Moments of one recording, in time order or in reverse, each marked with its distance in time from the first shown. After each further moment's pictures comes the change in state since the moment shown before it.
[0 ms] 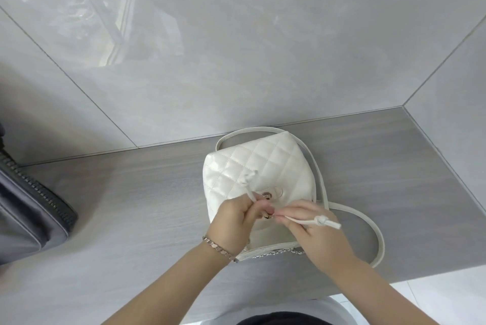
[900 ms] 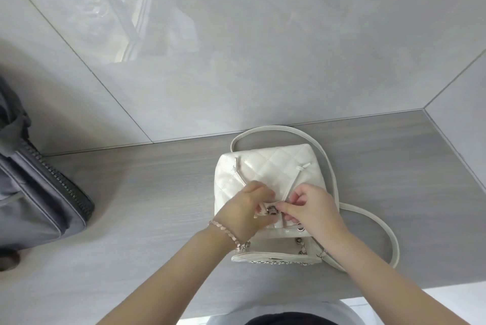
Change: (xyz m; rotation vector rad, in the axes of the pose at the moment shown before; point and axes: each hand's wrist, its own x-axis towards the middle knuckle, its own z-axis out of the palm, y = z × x) left_hand 0.017 -0.023 -0.016 0.383 -0.150 0.104; right_hand 0.042 -0.006 0.019 0.096 -0.034 0.487
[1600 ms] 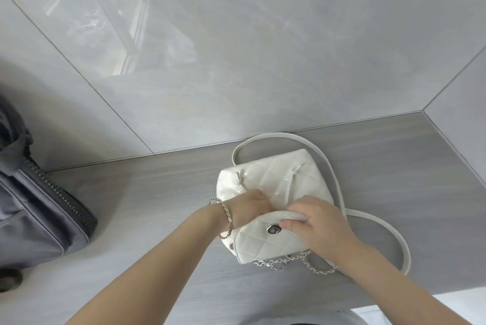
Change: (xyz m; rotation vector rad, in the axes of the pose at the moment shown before) left_hand 0.029 0.002 -0.028 -0.201 -0.445 -0.307; right_hand -0.008 -0.002 -0.010 -0.477 -0.124 -0.420
